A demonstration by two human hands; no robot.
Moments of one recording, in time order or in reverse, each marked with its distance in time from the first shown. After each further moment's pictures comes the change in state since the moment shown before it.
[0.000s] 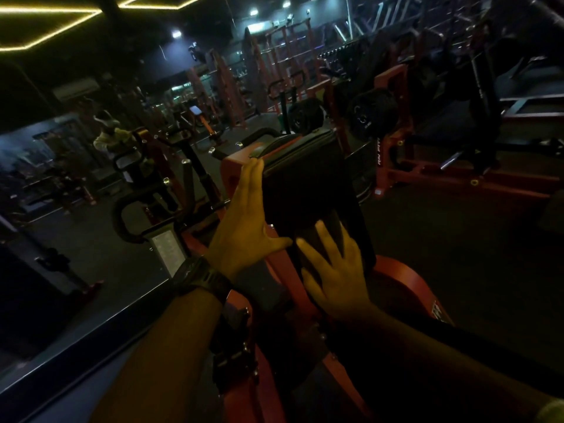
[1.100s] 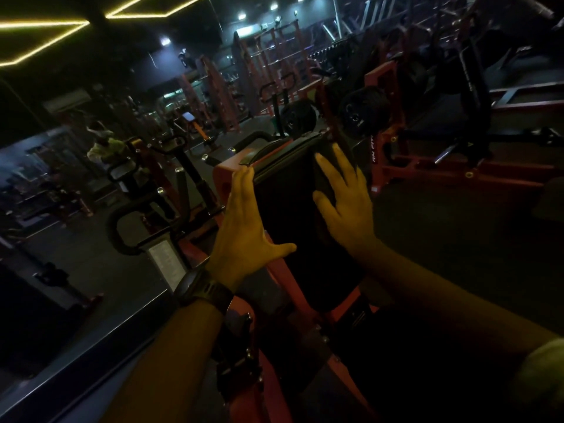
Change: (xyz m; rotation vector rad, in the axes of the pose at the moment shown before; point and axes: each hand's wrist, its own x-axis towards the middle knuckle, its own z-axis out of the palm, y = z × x) left_hand 0.005 0.003 0.013 0.035 0.058 -0.021; right_hand 0.103 0.053 -0.016 0.255 -0.021 0.350
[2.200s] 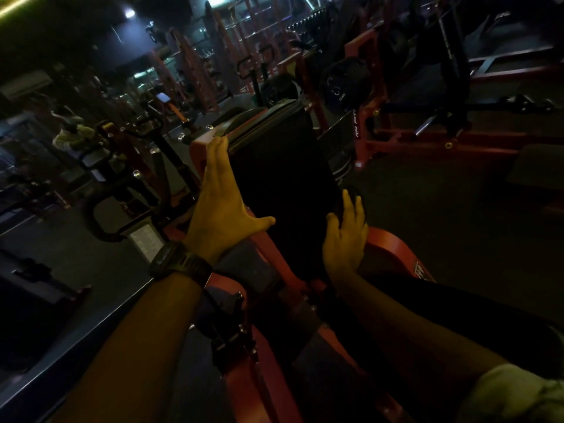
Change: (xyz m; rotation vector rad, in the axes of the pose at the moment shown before) left_hand 0.001 -0.002 -0.002 -0.022 -0.001 0.027; right_hand -0.101 0.017 0.027 0.123 0.153 0.784
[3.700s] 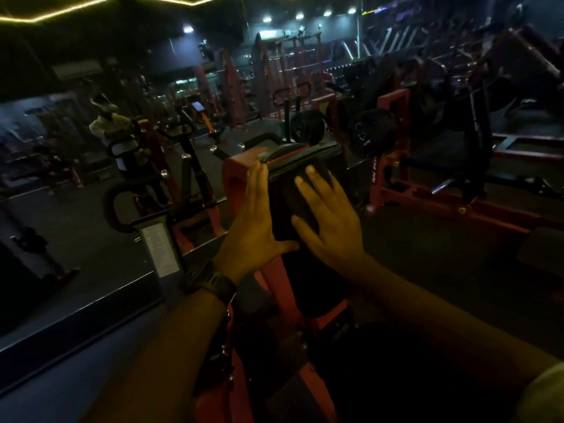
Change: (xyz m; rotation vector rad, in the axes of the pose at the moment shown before) left_hand -0.005 0.007 0.003 -0.147 -0.002 -0.077; right_hand 0.039 -0.094 0.002 -0.189 -0.160 -1.289
